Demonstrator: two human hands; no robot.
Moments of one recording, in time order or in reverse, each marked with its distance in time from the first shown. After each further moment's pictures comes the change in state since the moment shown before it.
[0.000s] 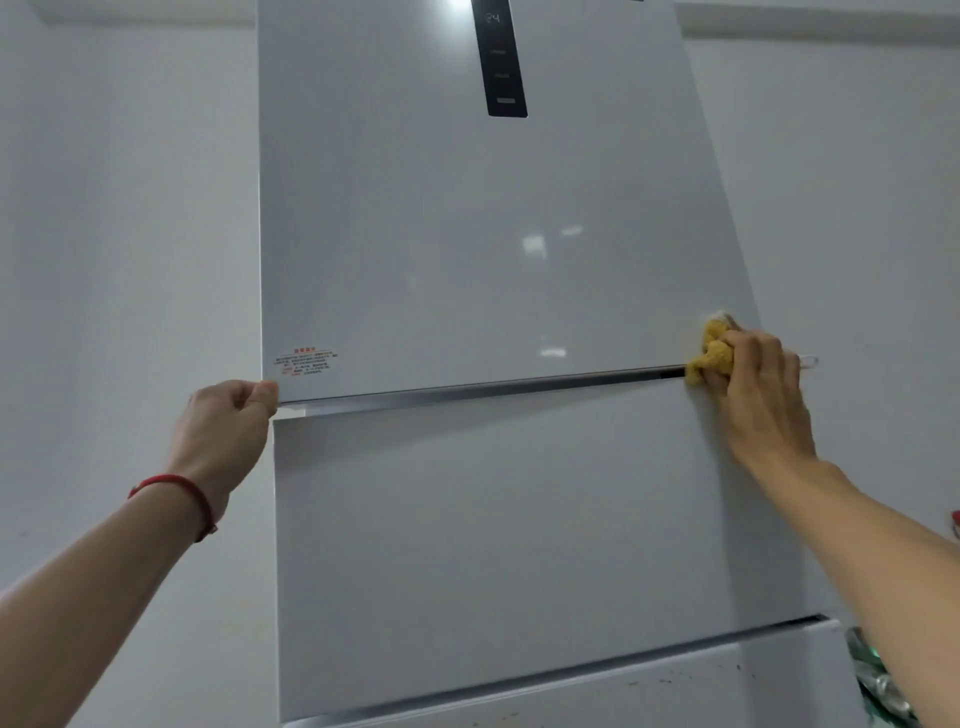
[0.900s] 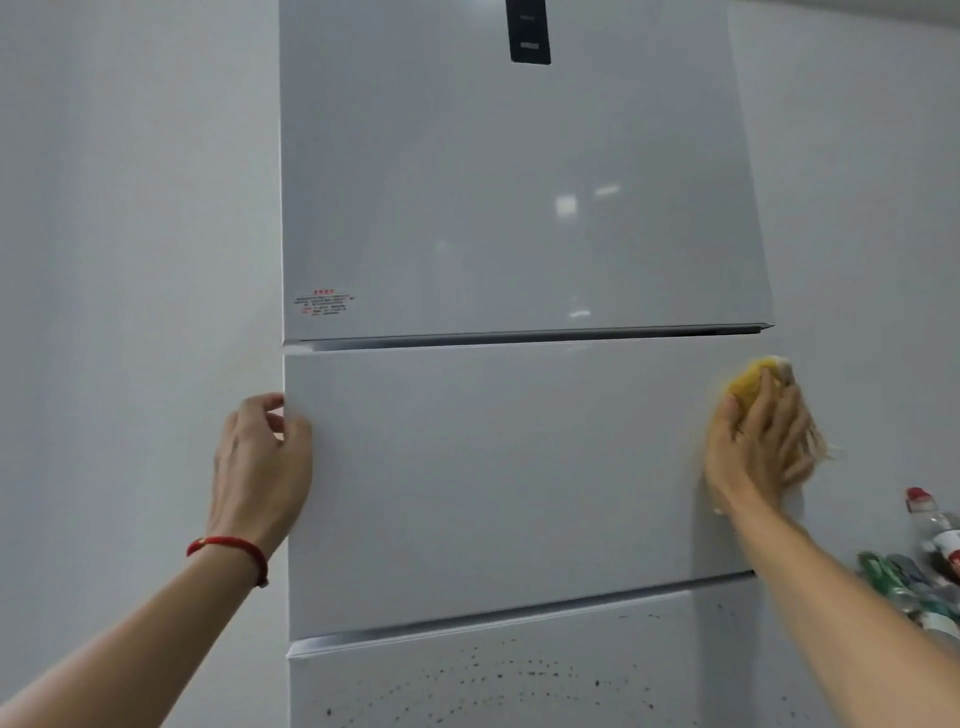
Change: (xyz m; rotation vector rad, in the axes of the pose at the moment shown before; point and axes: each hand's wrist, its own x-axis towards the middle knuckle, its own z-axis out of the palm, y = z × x) left_hand -0.081 -0.040 0.029 0.067 0.065 -0.029; right_hand -0.091 -0.018 0.026 0.197 -0.071 0.583
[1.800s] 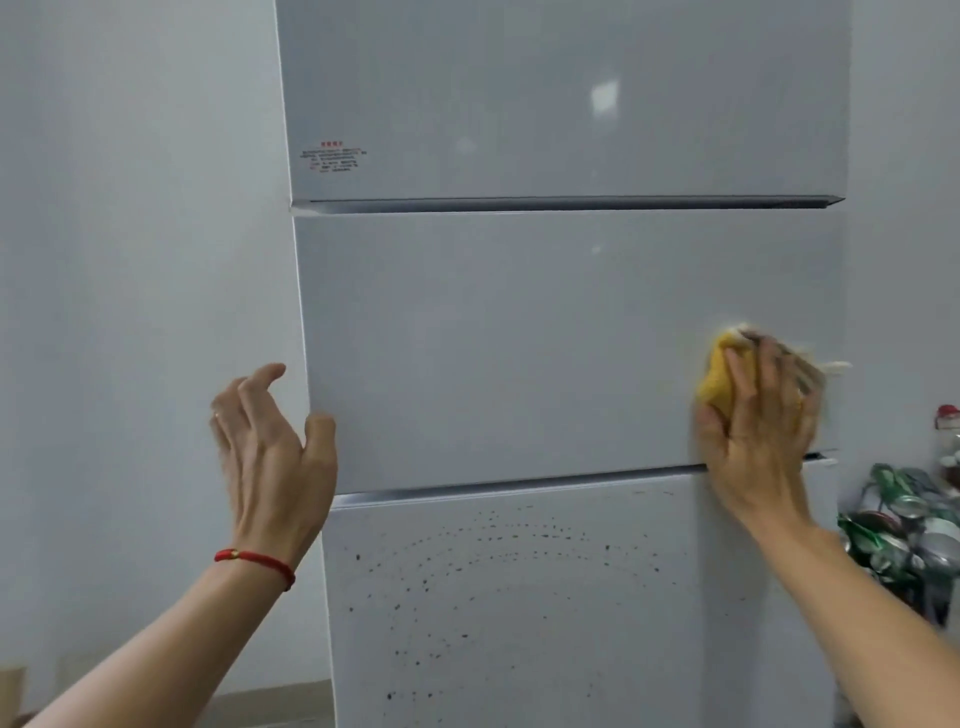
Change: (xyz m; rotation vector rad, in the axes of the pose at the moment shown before) left_hand -0.092 -0.064 0.002 0.094 0.070 0.096; right_hand -0.079 0.083 -0.004 -0.260 -0.150 -0.591
